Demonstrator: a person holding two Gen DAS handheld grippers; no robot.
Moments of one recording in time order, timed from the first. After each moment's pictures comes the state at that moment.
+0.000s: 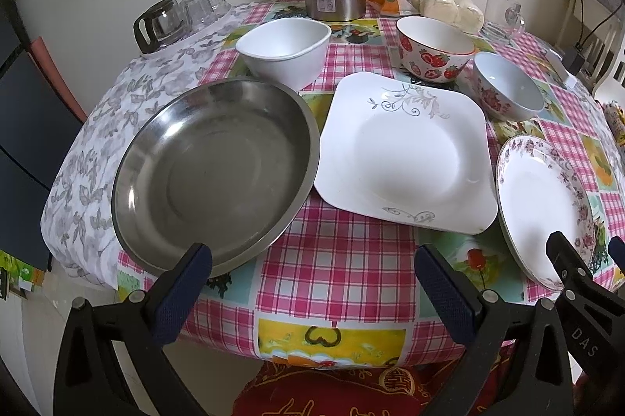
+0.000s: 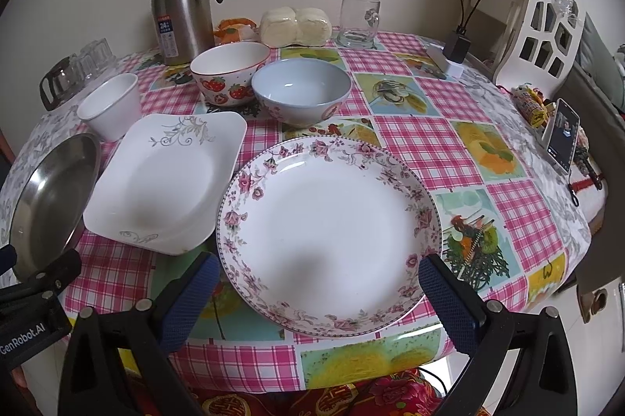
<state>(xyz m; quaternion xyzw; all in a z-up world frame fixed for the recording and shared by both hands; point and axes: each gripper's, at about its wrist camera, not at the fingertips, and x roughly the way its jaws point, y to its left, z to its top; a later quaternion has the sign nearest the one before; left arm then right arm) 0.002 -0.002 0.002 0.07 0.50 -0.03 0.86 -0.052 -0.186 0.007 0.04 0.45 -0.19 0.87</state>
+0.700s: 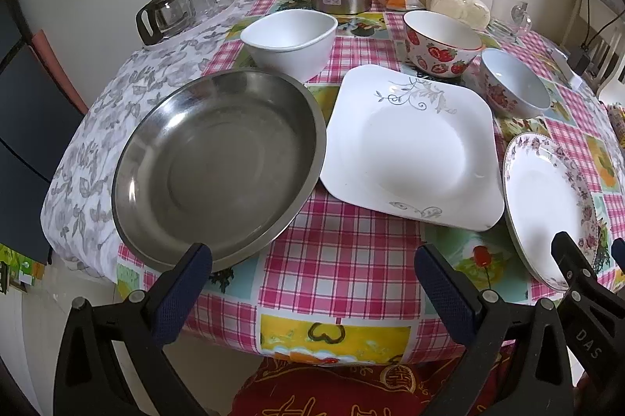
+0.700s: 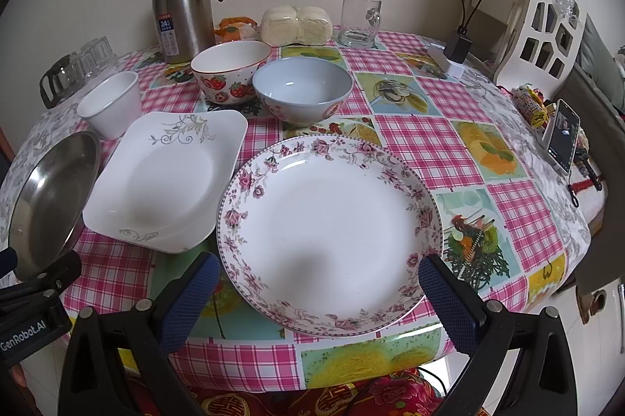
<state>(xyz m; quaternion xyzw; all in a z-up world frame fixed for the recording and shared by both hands) 0.003 0.001 -0.002 0.07 0.51 -0.03 0.86 -0.052 -0.185 0.006 0.04 0.45 -0.19 0.87</state>
